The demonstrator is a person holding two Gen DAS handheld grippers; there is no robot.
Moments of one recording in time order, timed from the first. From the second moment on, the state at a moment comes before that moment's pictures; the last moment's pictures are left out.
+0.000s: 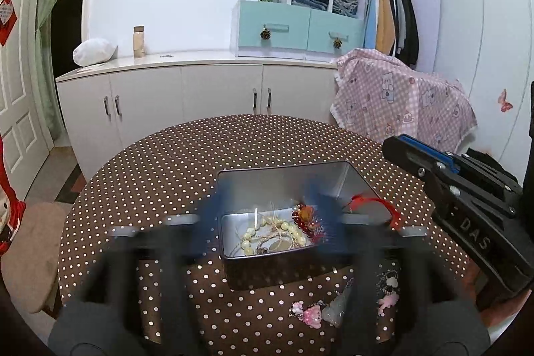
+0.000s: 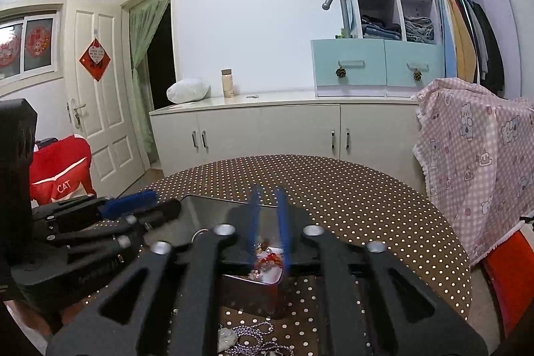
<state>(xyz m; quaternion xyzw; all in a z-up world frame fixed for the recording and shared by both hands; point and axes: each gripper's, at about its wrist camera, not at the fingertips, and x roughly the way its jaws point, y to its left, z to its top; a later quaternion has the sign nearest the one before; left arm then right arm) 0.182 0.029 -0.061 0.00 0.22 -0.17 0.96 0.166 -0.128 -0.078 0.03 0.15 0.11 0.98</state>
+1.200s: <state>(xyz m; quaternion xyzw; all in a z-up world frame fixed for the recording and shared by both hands) 0.149 0.039 -0.092 -0.01 0.28 -0.17 0.94 0.123 -0.163 -0.101 0.06 0.17 0.05 0.98</state>
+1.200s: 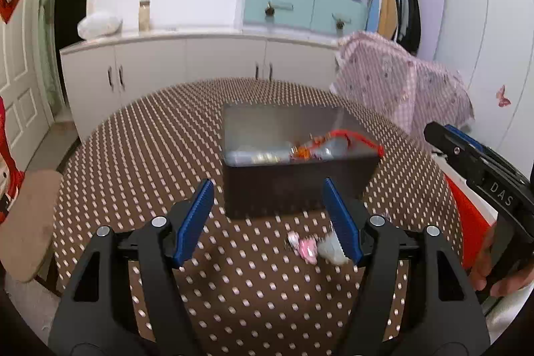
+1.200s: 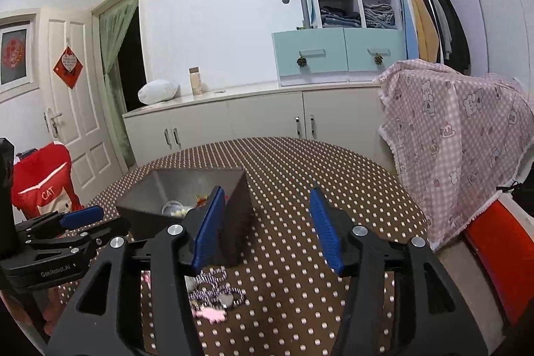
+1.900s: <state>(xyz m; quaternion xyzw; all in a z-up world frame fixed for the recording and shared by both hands) 0.168 0.016 -0.123 0.03 0.38 -0.20 0.90 0.113 -0.162 -0.121 0.06 0.20 0.04 0.98</state>
